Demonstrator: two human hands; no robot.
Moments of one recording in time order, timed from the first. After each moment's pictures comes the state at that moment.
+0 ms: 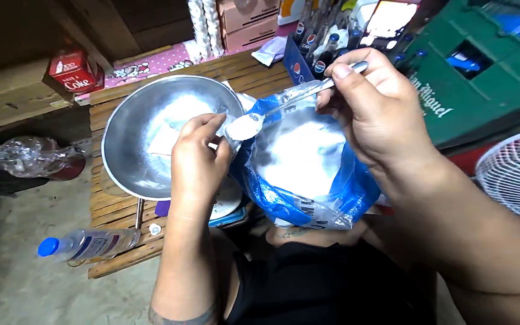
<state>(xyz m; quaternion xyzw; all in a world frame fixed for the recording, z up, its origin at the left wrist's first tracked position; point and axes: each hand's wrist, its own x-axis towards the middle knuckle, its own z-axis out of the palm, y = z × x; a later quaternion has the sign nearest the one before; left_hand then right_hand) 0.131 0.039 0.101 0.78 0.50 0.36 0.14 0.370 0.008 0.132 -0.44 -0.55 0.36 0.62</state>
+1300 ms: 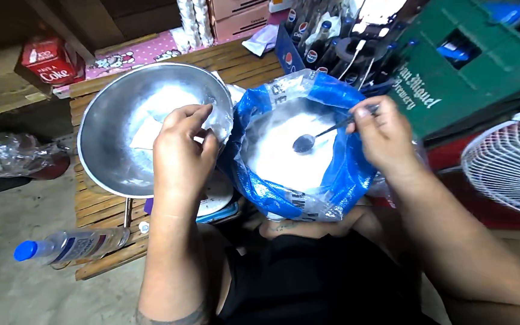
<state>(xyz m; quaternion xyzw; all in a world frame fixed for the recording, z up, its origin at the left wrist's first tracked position) 0.133 0.037 0.104 0.78 0.51 0.33 0.14 0.459 -0.024 0.050 -0.64 -0.62 0.12 0.43</state>
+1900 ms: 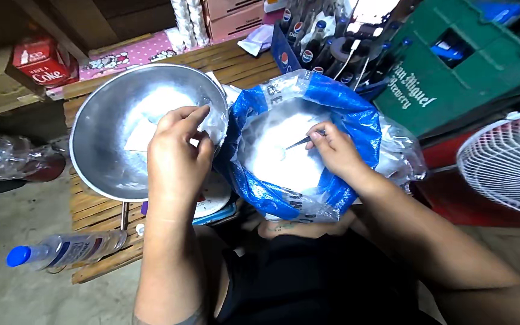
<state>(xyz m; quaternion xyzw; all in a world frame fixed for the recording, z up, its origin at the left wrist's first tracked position) 0.133 0.037 0.102 0.79 0.50 0.33 0.12 0.434 -0.008 0.008 -0.68 -0.62 0.20 0.33</state>
